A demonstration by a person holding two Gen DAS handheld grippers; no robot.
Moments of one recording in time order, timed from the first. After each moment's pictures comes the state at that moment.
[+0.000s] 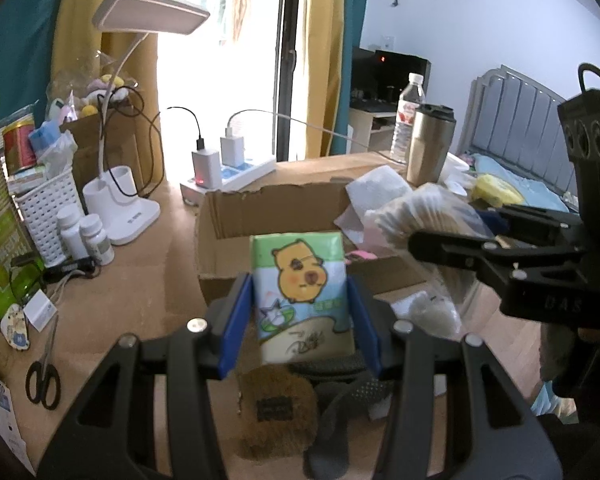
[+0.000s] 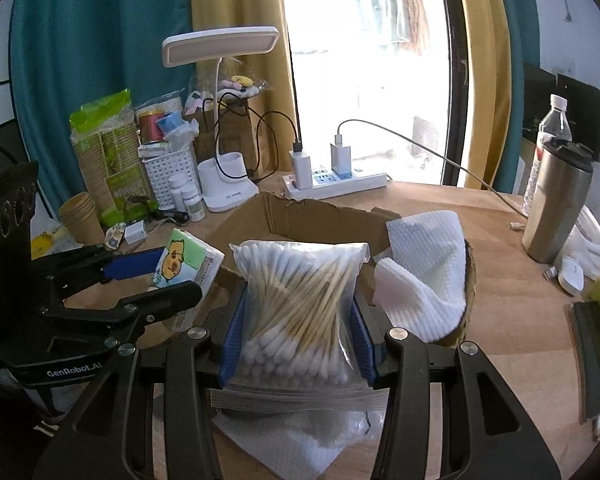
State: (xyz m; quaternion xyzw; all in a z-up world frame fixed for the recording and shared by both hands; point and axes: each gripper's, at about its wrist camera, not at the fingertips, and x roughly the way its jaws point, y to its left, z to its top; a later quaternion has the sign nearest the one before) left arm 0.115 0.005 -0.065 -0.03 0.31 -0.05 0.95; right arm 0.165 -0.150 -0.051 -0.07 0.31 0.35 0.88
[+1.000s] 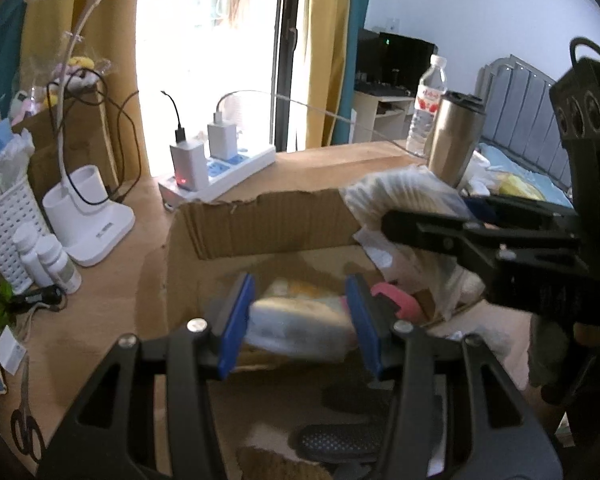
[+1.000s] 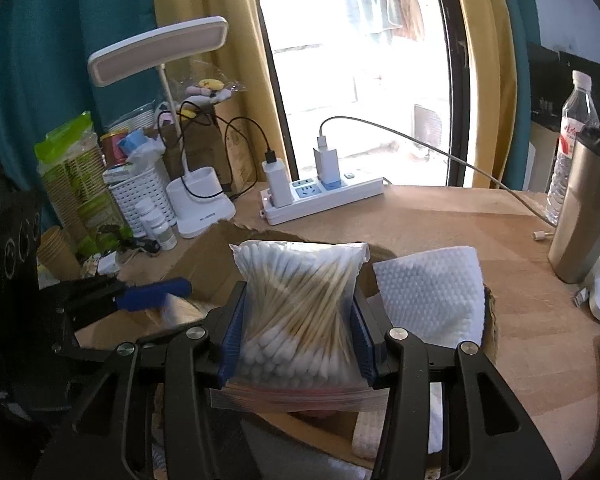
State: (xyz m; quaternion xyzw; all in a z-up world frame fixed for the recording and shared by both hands) left arm 0.200 0.006 -0.086 -0.03 0.34 -0.05 0.94; right arm 0.248 -0.135 -0.068 -0.03 0.33 0.35 0.88
